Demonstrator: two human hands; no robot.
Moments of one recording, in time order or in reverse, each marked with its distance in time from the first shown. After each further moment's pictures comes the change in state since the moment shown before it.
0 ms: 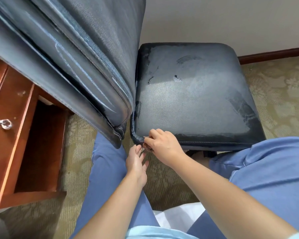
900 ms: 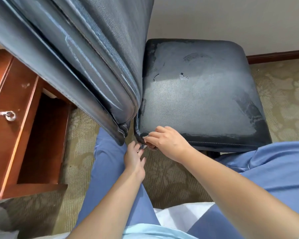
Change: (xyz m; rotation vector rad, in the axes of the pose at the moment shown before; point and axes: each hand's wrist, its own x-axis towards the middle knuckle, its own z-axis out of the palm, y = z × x) left_hand 0.011 0.007 -0.008 -0.011 0.030 0.005; right_hand 0.006 0.017 0.001 0.009 -0.056 -0.259
